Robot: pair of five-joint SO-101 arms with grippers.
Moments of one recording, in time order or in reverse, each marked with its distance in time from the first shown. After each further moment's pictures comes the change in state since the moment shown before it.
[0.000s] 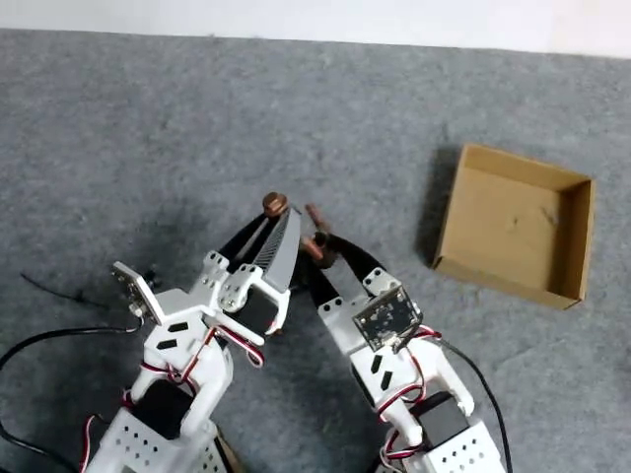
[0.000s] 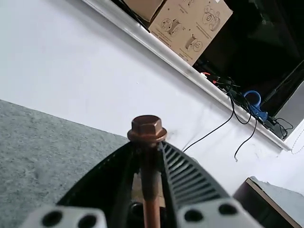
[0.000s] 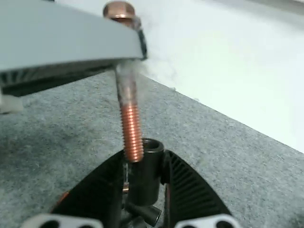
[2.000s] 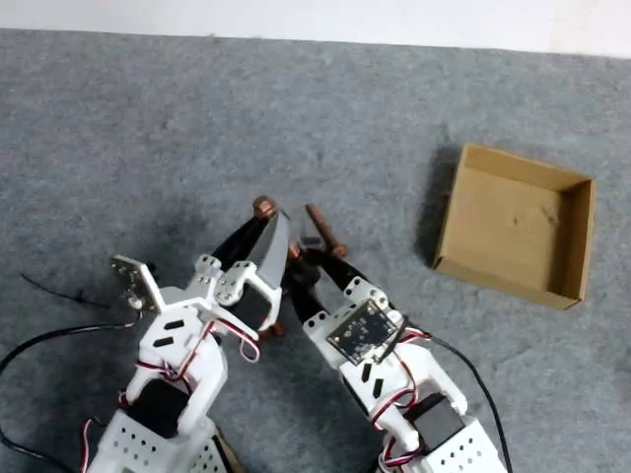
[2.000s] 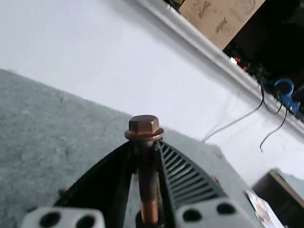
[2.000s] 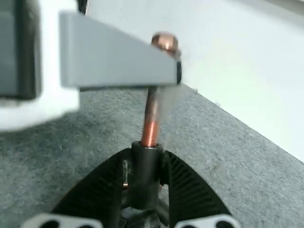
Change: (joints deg) left arm -3.5 -0.5 0.0 10.3 0.1; right arm -5.4 0.2 0.0 1.2 5.4
